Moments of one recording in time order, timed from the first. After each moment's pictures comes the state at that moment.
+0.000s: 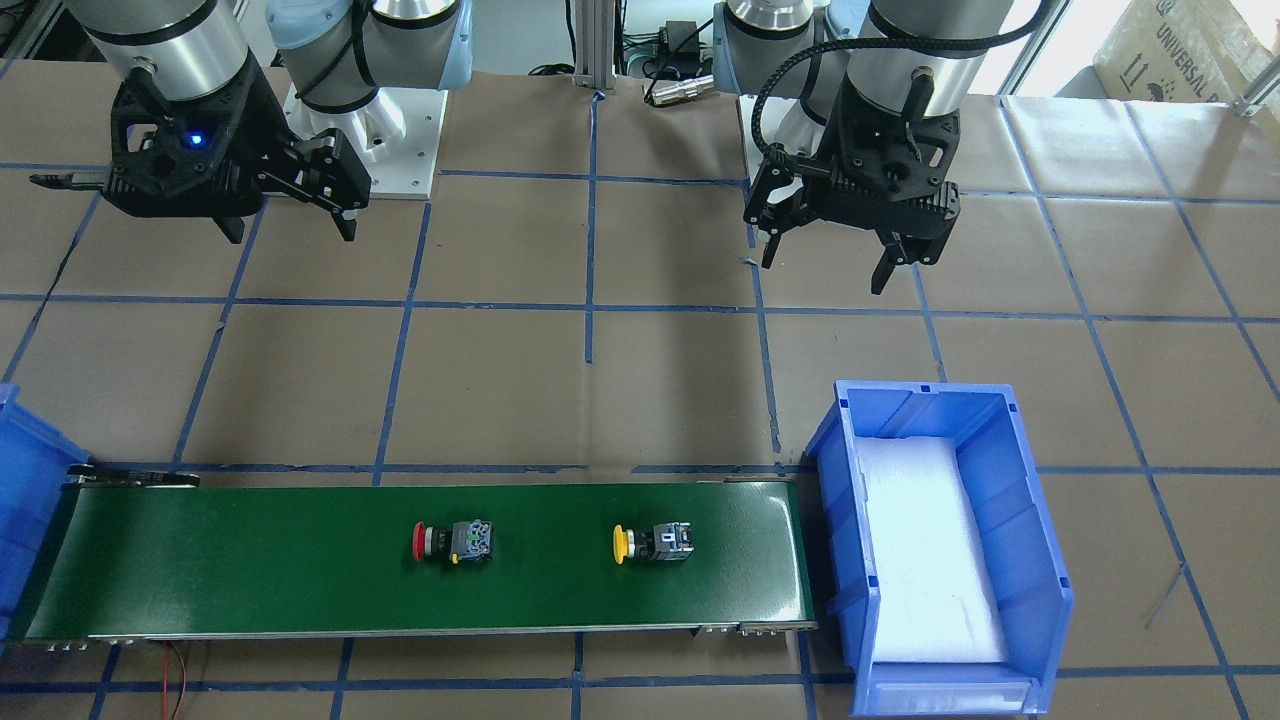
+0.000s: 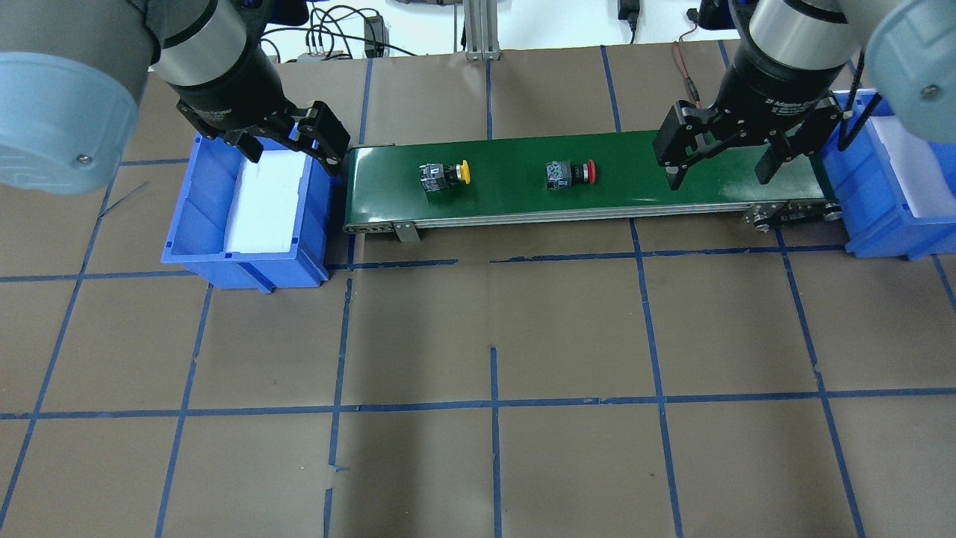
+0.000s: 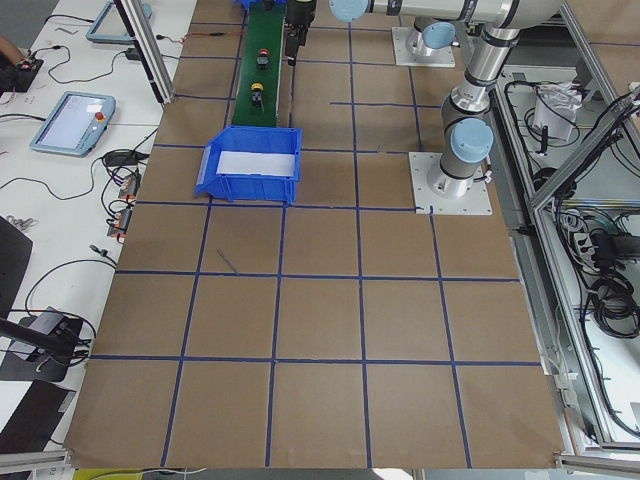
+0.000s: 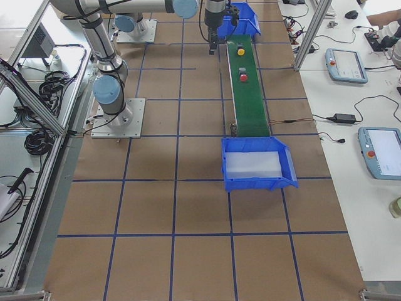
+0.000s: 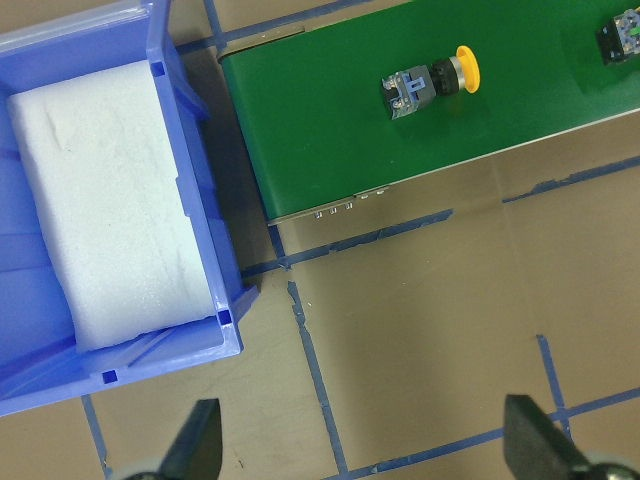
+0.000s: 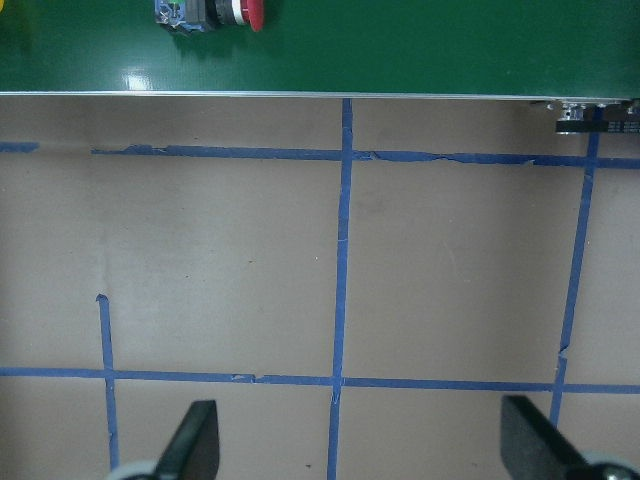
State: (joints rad) left arm -1.64 -1.58 -1.56 -1.46 1.54 0.19; right arm 1.56 -1.59 1.57 -1.51 -1.56 -0.05
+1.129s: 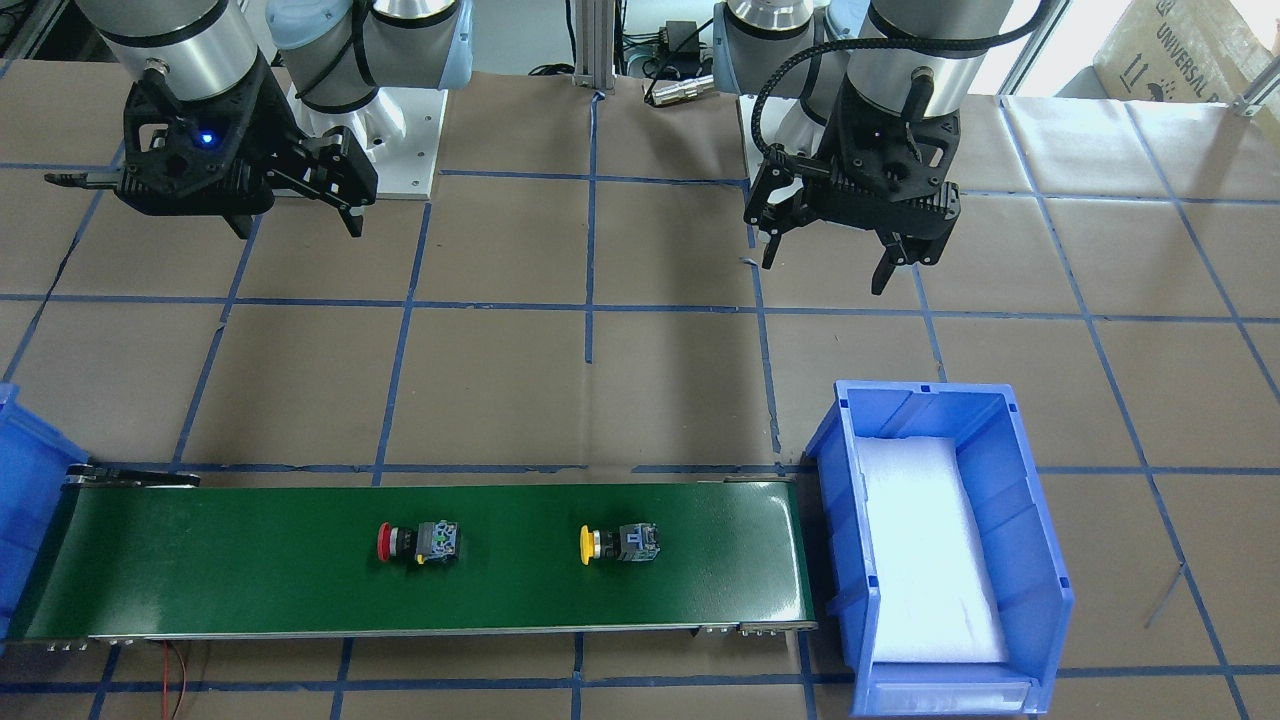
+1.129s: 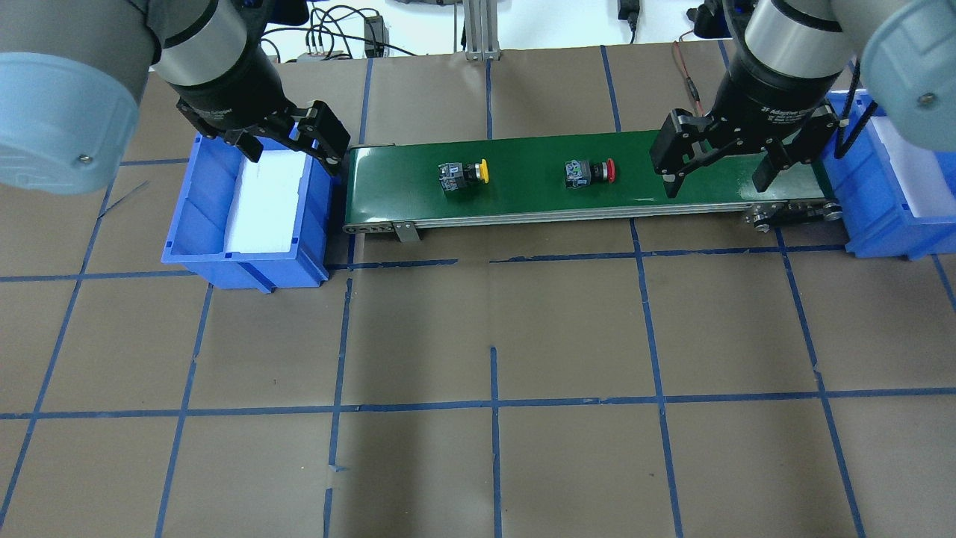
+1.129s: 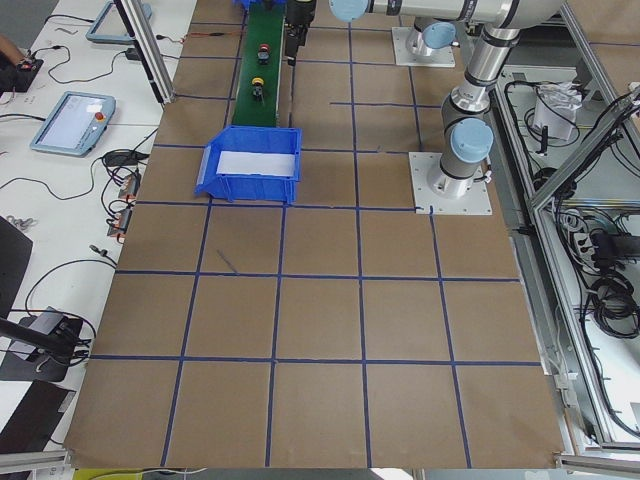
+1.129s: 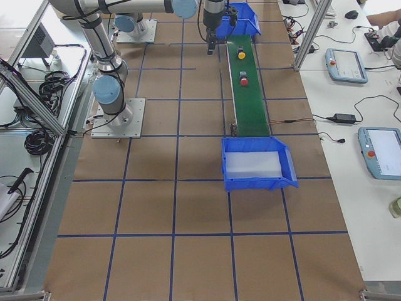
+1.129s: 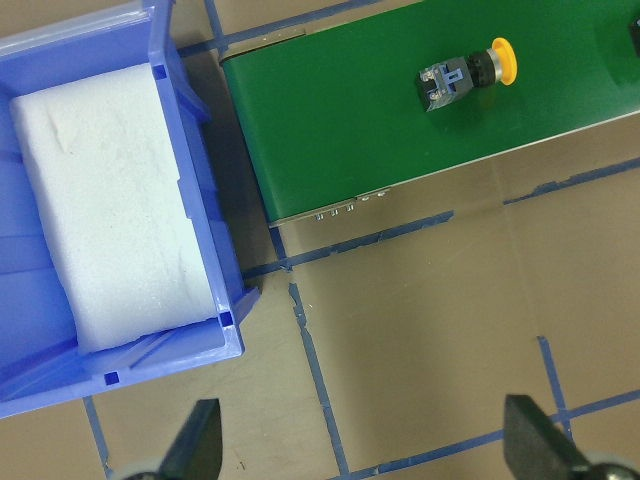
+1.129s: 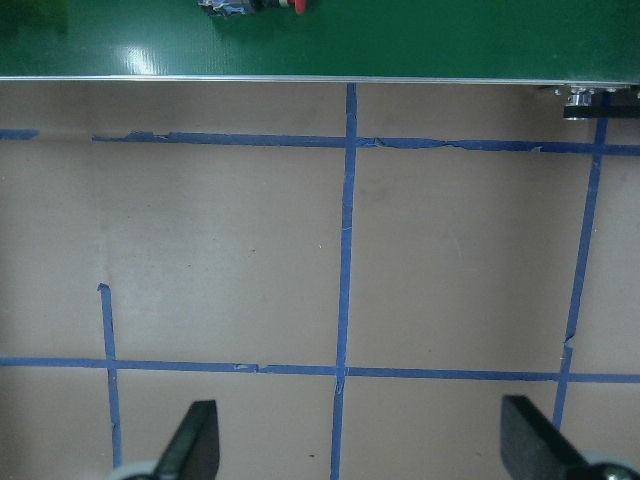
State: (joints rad) left arm -1.64 -1.58 -1.56 -1.46 1.54 0.19; right arm 1.57 -1.60 1.58 -1.50 -1.56 -0.04
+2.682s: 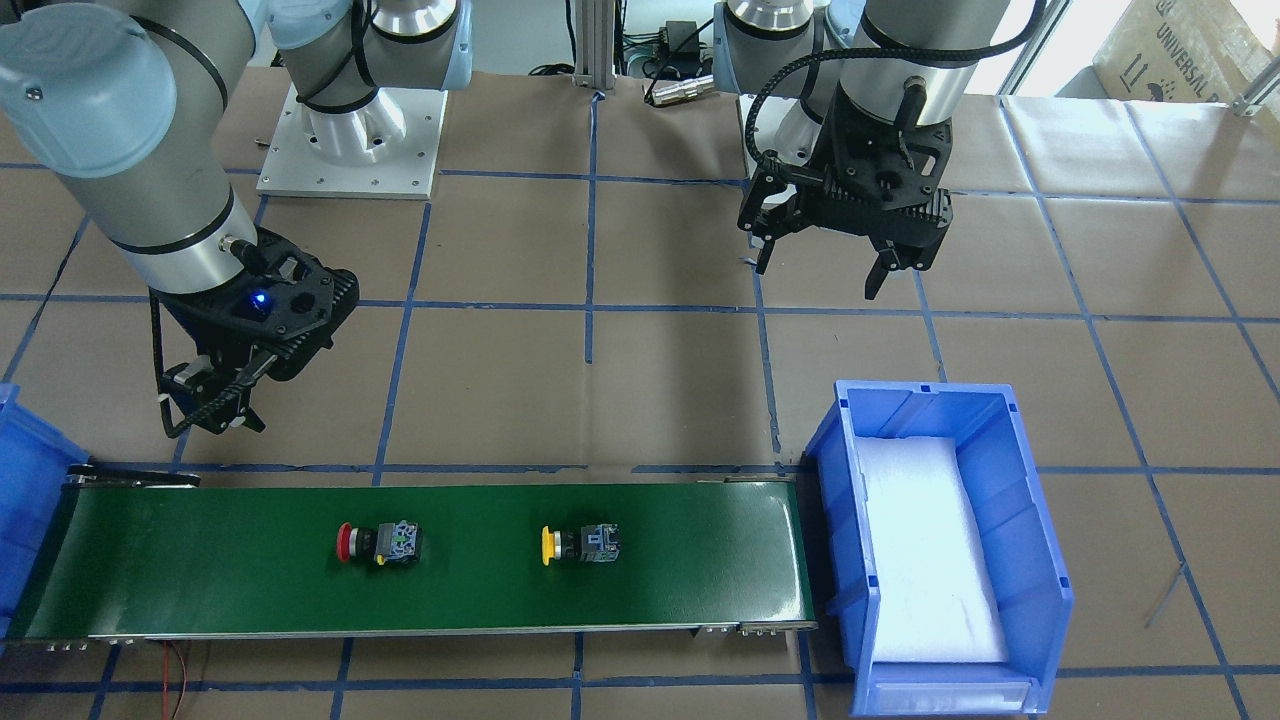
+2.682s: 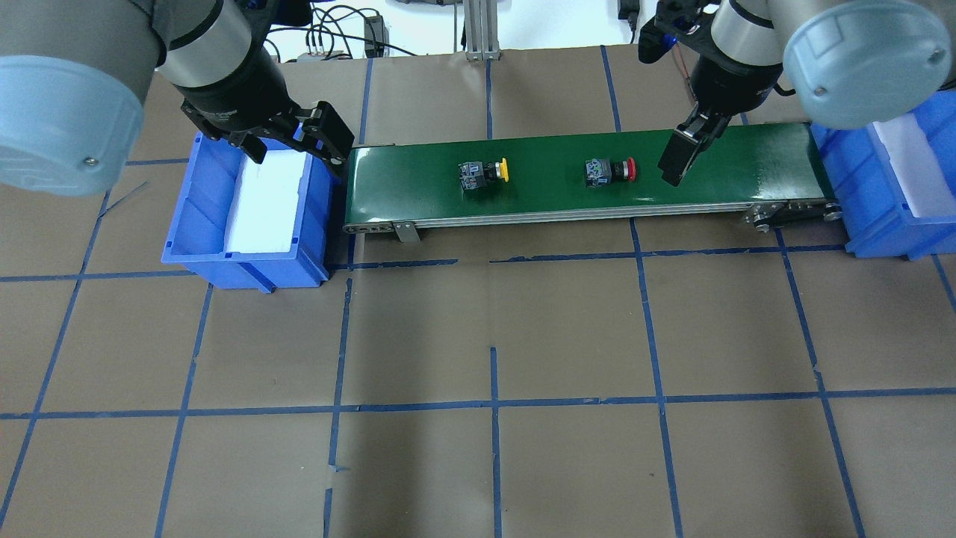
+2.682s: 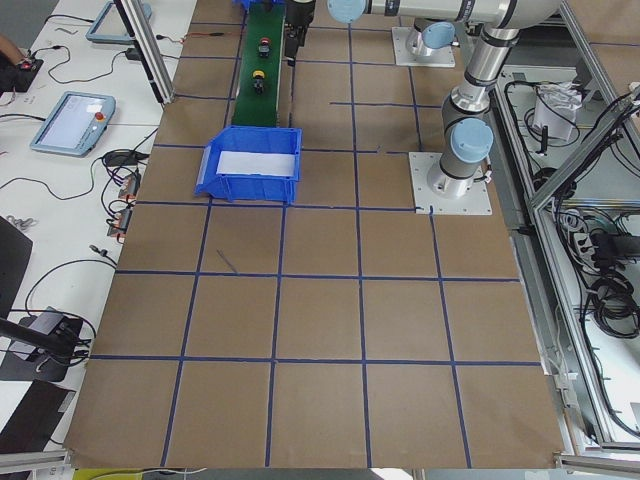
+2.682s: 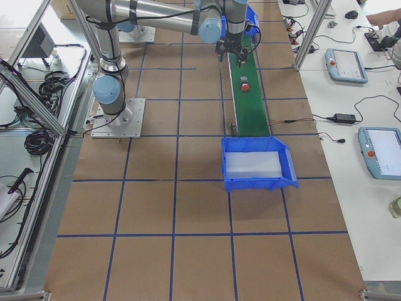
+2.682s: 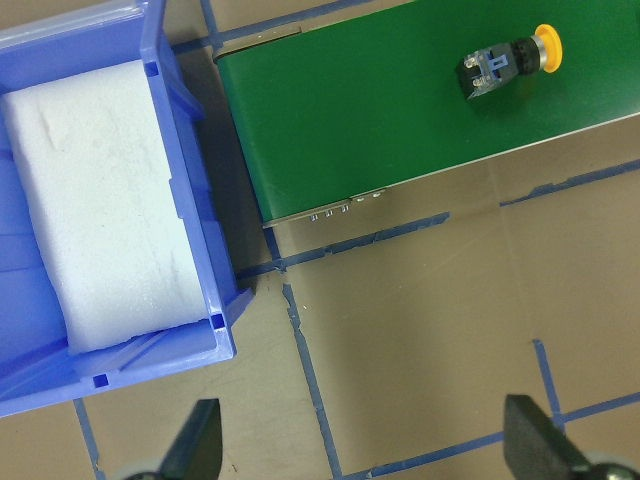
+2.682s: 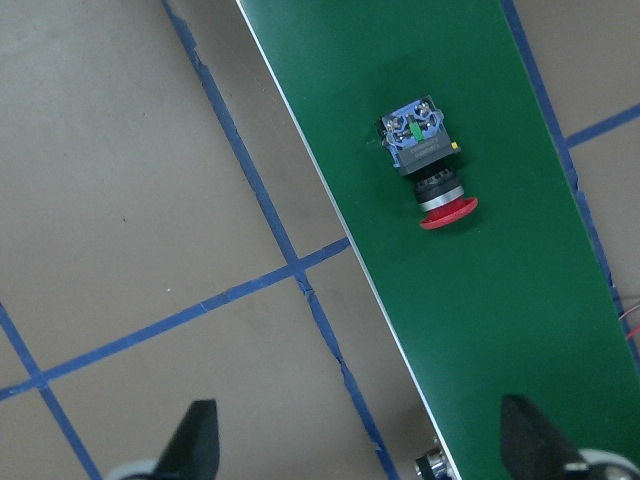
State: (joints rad) left arm -1.65 -1.59 -1.56 -1.45 1.54 0.17; right arm 1.56 -1.38 1.58 -1.82 -1.59 -1.23
